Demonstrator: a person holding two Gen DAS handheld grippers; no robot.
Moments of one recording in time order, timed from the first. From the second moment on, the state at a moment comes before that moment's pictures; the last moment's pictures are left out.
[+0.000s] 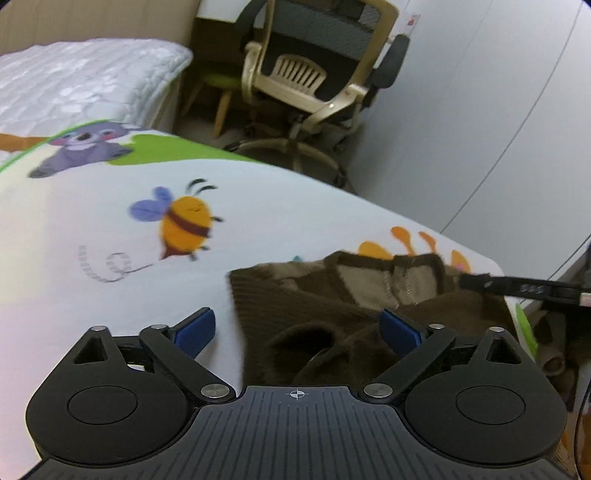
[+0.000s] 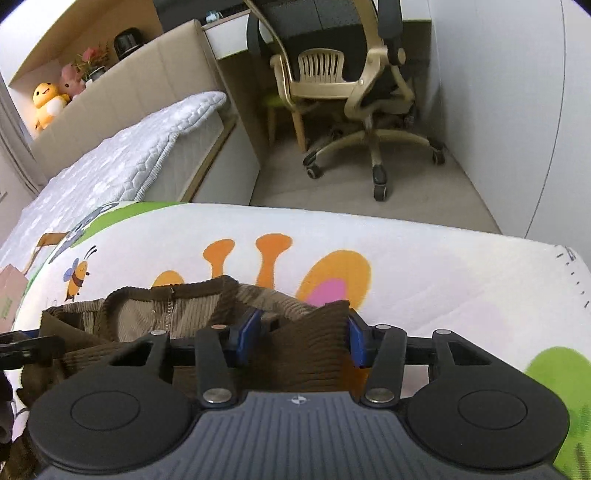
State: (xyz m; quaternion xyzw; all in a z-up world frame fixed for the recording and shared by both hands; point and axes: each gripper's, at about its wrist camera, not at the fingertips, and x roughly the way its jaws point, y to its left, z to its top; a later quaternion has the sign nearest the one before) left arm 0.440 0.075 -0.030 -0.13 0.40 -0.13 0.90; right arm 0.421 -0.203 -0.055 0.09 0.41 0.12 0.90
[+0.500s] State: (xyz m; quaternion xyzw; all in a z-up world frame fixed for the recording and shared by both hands) left arm 0.293 0.090 0.048 -0.14 0.31 -0.25 0.91; right arm 0.217 -0.236 0.051 0.04 0.30 0.23 0.92
